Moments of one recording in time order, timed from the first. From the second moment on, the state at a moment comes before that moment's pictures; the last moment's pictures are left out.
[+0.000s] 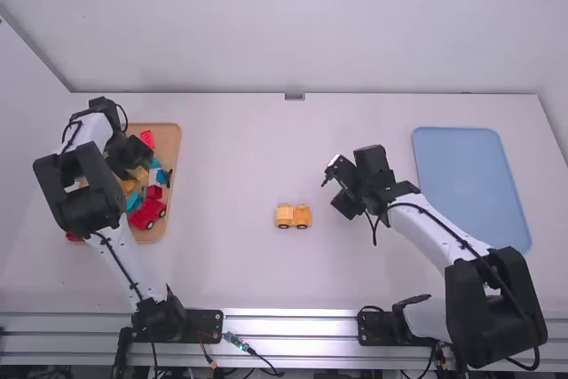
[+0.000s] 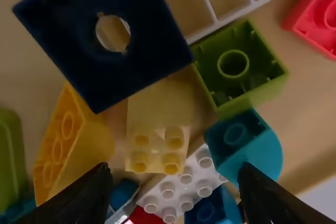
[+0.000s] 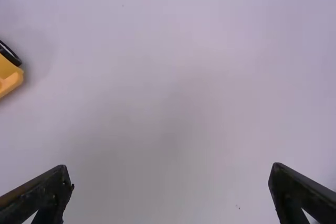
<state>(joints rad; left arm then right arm) 0.46 2.17 1.67 -0.97 0.02 -0.49 0.33 1.43 0.74 -0.32 -0.02 -0.63</state>
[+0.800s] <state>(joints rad) 0.47 2.15 1.61 -0.83 0.05 -0.39 0.33 1.43 0.74 -0.33 -0.02 -0.63</state>
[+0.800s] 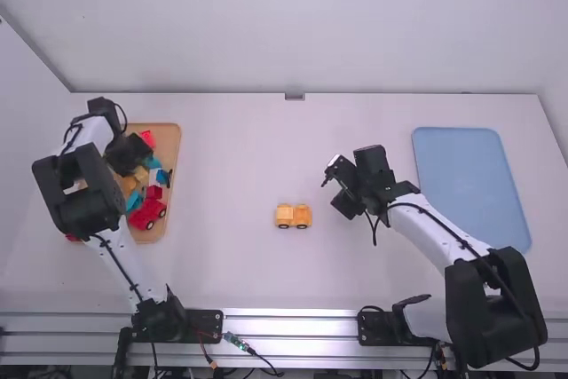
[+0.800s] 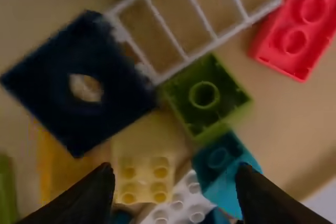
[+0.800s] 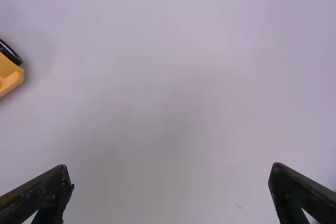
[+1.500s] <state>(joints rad) 0.47 2.09 1.51 -0.78 0.04 -0.40 0.33 1.43 0.74 -0.33 -0.02 -0.63</state>
